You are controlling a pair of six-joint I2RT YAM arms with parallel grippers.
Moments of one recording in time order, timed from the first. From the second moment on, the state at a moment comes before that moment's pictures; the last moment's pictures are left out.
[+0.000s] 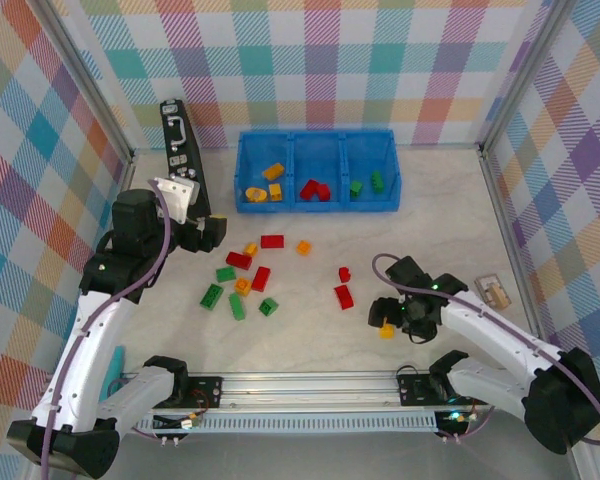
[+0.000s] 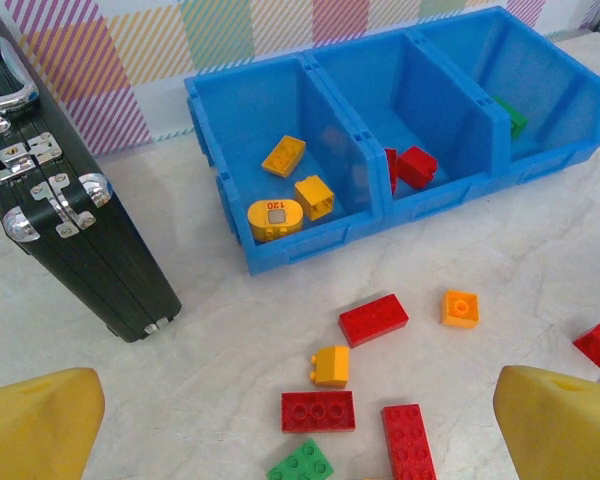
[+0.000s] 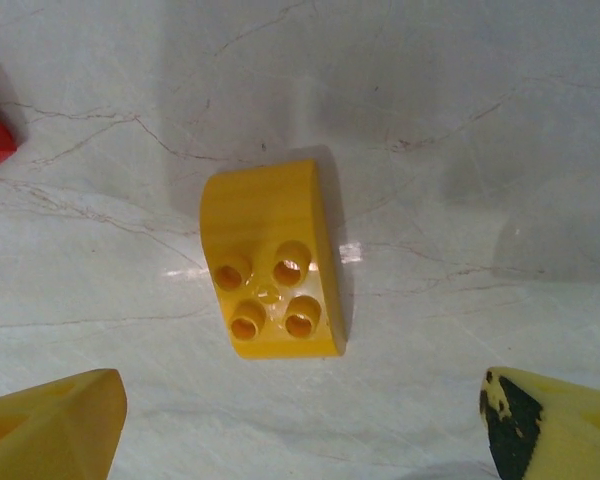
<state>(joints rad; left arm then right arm) -0.19 0.93 1.12 -0.68 0.13 0.10 0.58 1.03 0.59 -0.94 -0.08 0.76</state>
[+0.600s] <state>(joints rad) -0.19 0.95 1.12 -0.69 0.14 0.10 0.66 1.27 0.59 -0.86 0.01 0.77</state>
